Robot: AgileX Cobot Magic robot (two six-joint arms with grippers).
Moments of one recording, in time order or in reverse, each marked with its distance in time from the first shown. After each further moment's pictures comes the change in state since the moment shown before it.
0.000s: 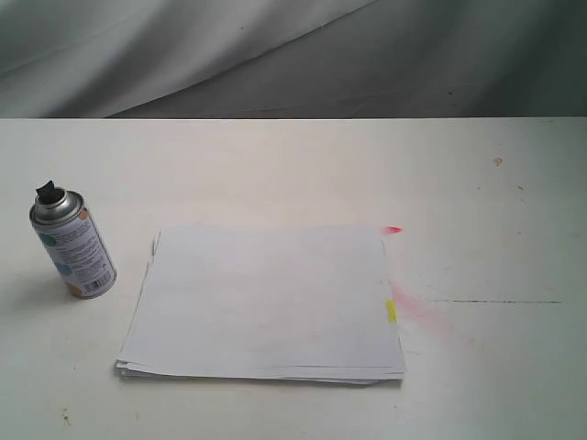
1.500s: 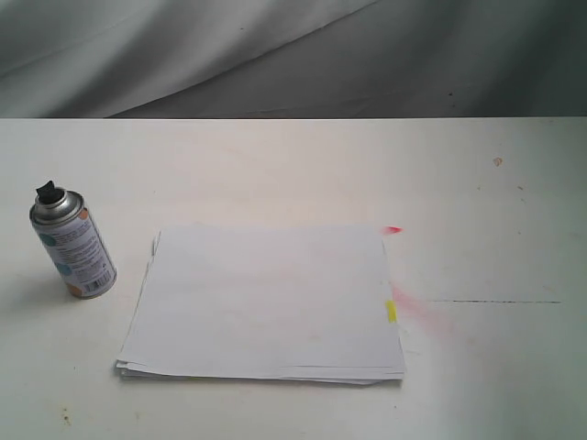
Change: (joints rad) left arm 0.000 0.000 0.000 -0.002 -0.001 0.002; right arm -0.046 -0.333 0.679 -0.806 -0.709 1.060
